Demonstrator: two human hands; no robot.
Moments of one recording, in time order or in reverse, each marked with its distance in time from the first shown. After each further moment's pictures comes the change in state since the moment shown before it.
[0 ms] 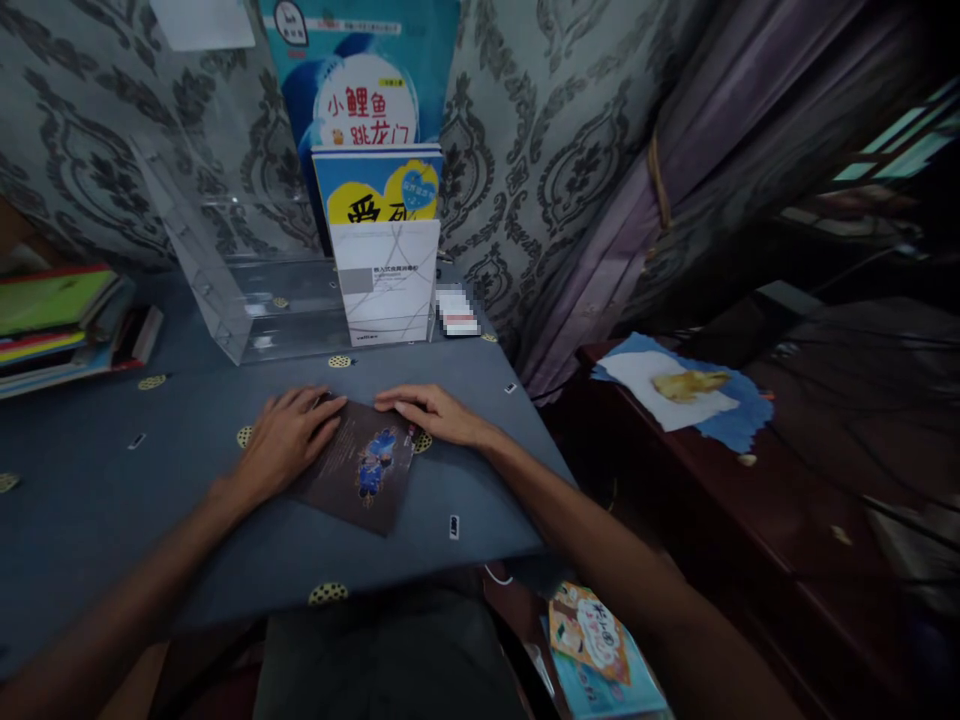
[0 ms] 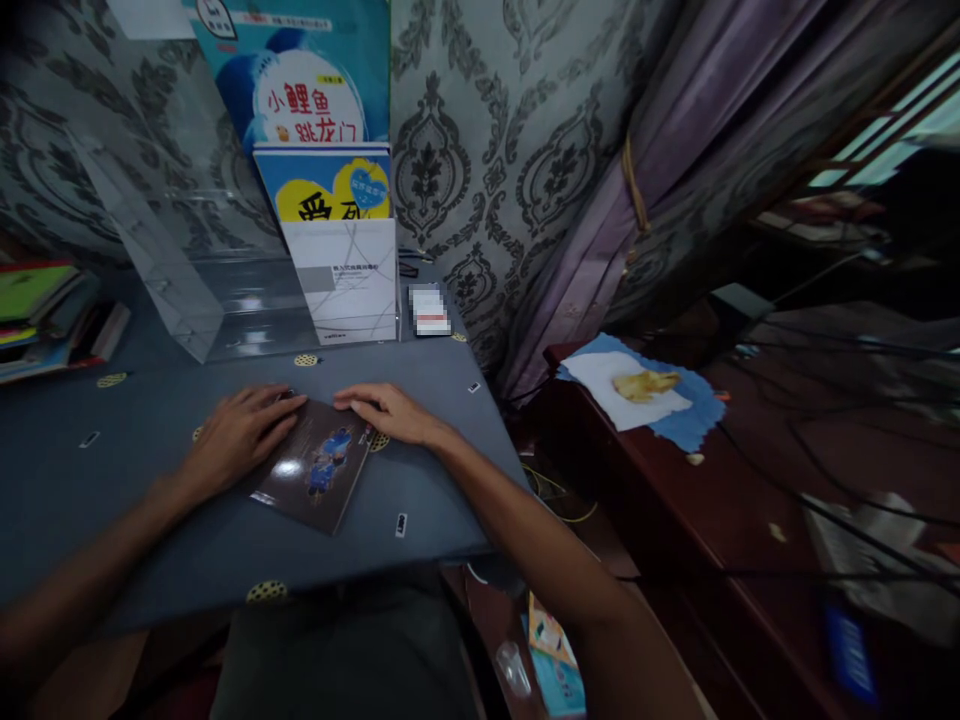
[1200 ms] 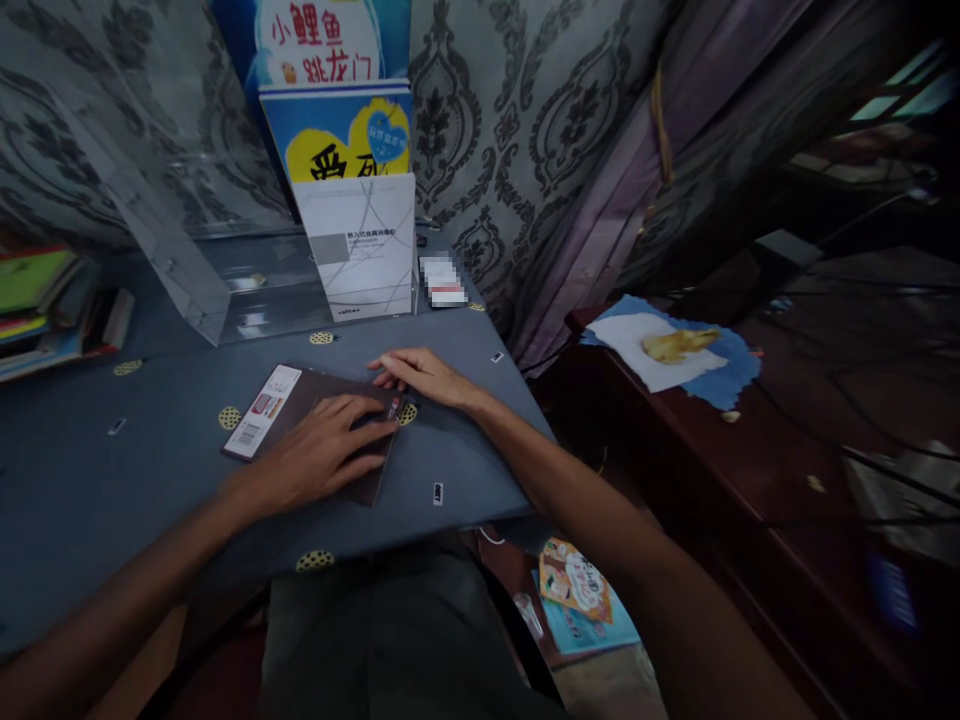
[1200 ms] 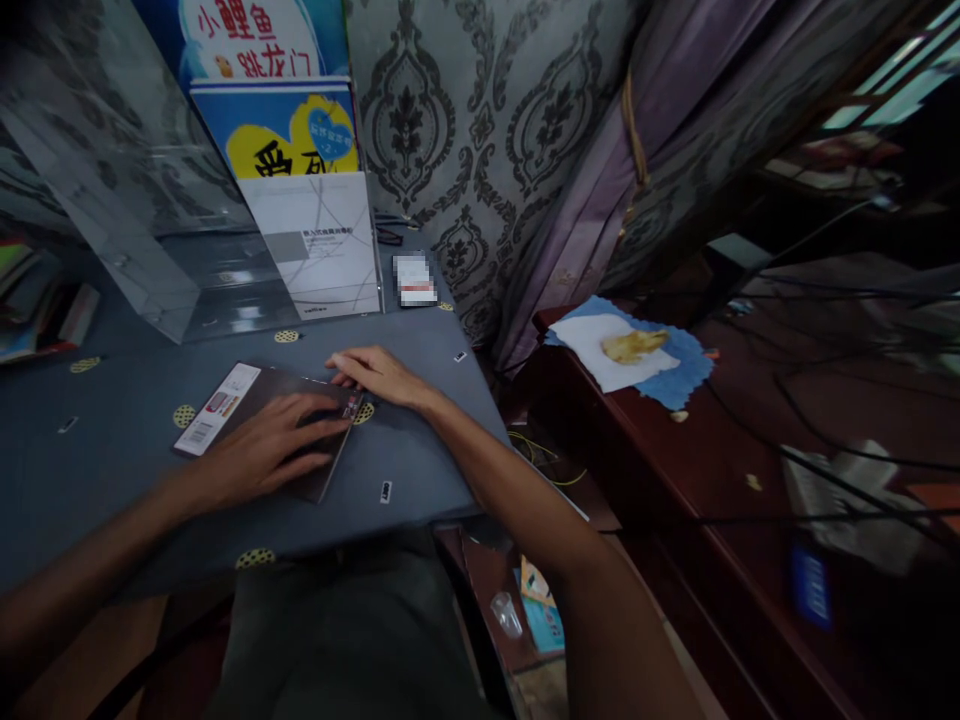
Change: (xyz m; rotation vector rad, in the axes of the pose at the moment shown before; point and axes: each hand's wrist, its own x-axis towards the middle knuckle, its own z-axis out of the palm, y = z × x) left_hand 0.004 0.067 -0.021 -0.250 -0.271 0.367; right_hand 0.002 0.006 -0.009 0.123 0.074 0.093
